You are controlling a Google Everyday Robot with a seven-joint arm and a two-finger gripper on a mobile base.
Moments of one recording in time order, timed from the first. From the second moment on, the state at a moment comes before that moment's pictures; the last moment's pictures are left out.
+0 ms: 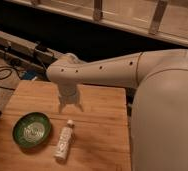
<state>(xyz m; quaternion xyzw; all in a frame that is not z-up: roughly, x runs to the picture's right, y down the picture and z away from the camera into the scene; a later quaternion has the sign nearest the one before) -0.103 0.101 0.704 -0.26 0.23 0.64 0.68</state>
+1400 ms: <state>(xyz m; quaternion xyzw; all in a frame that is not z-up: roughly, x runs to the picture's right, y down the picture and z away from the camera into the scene) -0.103 0.101 0.704 -0.26 0.23 0.64 0.68</state>
